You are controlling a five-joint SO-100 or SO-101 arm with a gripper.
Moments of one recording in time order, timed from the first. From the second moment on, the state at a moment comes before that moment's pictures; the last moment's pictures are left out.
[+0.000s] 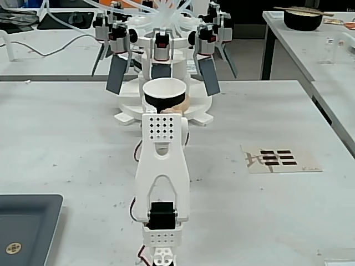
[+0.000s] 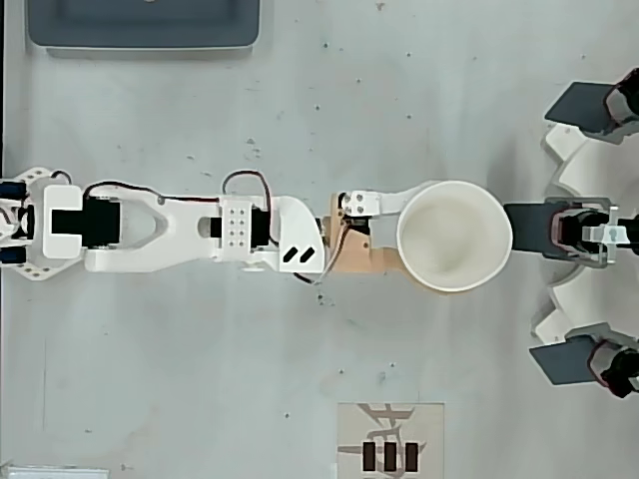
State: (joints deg) arm -3.5 65.2 107.8 -53.8 -89.5
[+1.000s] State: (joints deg) arm -3.1 86.9 127.9 -55.4 -91.3
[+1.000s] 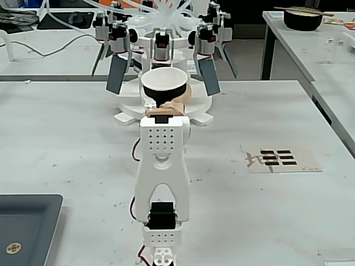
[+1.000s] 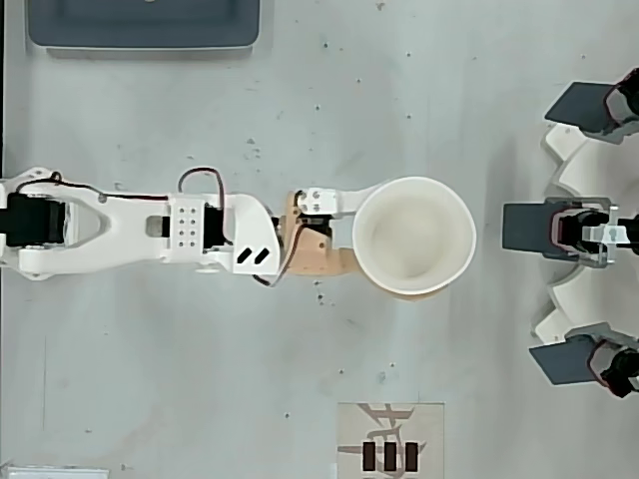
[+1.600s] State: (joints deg) arm -0.4 100.1 149.2 -67.3 -91.2
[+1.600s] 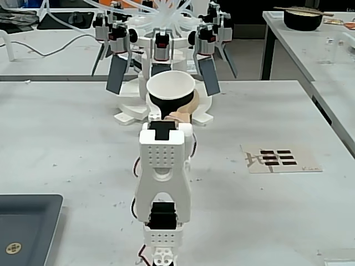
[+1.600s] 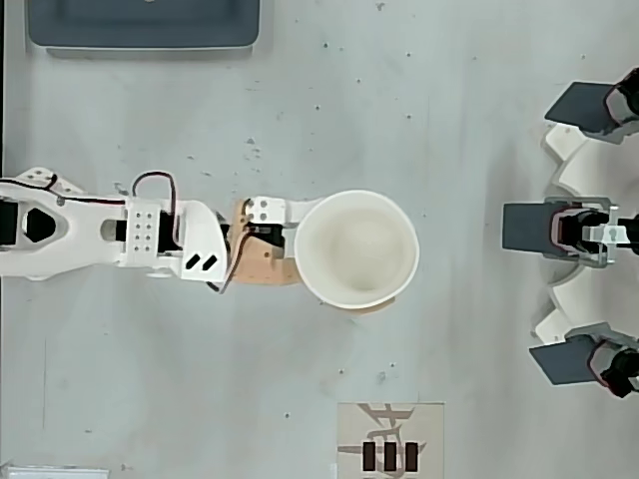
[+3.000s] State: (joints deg) arm 23.4 97.4 156.6 -72.1 -87.3
